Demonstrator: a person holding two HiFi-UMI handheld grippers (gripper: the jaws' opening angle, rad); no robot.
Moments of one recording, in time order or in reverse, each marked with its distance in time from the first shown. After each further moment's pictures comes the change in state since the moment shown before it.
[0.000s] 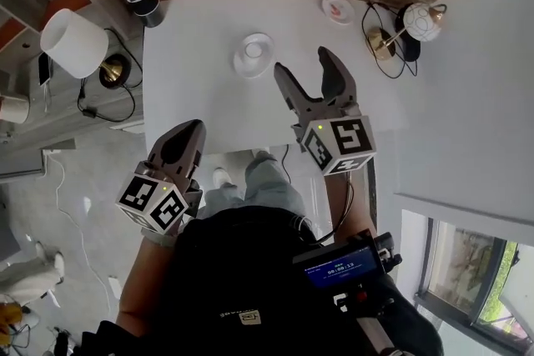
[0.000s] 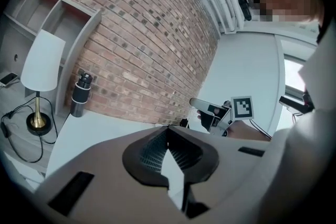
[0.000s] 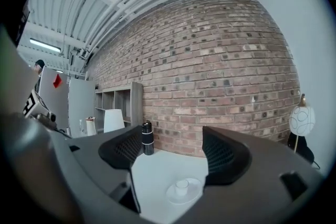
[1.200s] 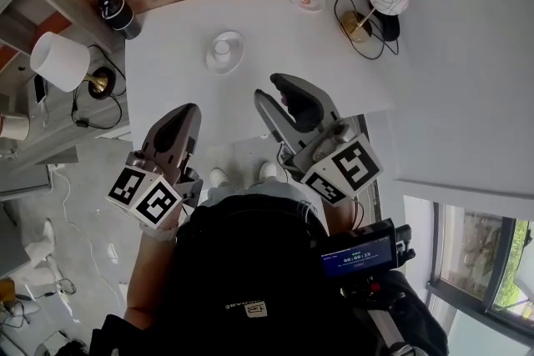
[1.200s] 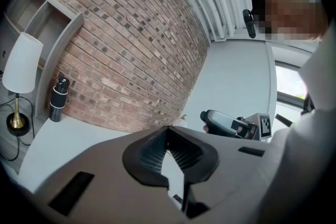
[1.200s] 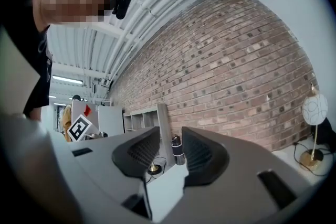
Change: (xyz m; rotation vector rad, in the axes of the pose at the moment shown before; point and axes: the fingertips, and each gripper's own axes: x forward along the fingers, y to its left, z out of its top) left arm 0.035 -0.094 0.035 0.003 -0.071 -0.090; right arm -0.112 0.027 0.047 0.143 -0.134 0.288
